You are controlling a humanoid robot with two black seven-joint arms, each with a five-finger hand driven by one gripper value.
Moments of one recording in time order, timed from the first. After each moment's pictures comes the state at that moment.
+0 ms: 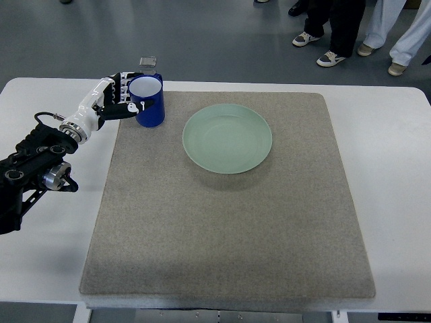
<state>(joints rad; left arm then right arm) -0.73 0.41 -0.57 -0.80 0.63 0.06 -0.39 0.01 0.00 0.01 0.07 -0.06 0.18 0.24</state>
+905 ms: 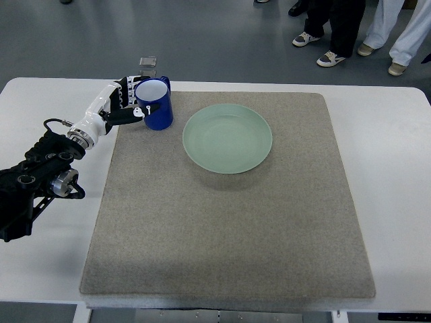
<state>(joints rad) -0.72 0.34 -0.57 -0.72 0.62 0.03 -0.49 0.01 0.00 0.01 0.07 -0.06 0.18 0.24</state>
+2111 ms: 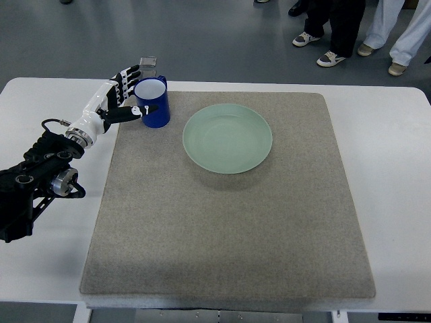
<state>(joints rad) -0.71 0.35 -0.64 -0.75 0.60 0.03 -0.49 0.01 0.00 0.01 0.07 -0.06 0.18 0.24</state>
